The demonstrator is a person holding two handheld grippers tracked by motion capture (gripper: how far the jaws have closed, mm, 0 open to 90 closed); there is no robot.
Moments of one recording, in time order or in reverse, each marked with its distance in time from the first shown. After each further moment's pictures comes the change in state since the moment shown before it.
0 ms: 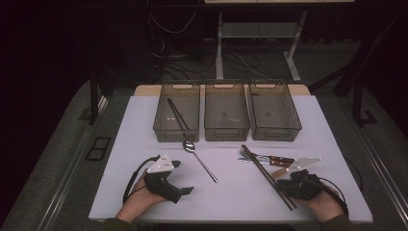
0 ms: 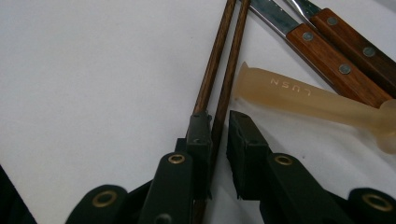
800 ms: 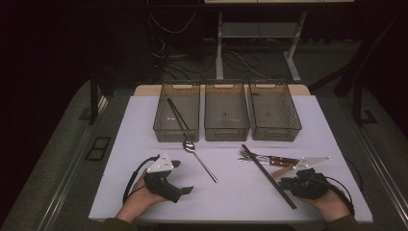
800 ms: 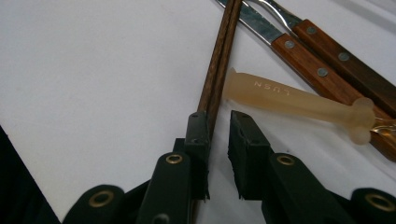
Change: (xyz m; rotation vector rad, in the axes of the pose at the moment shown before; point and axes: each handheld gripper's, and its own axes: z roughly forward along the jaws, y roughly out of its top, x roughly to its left) left arm 0.001 0.000 -0.001 0.002 -0.001 0.003; right arm -0.007 -0.002 -0.013 -0.044 0.021 0.028
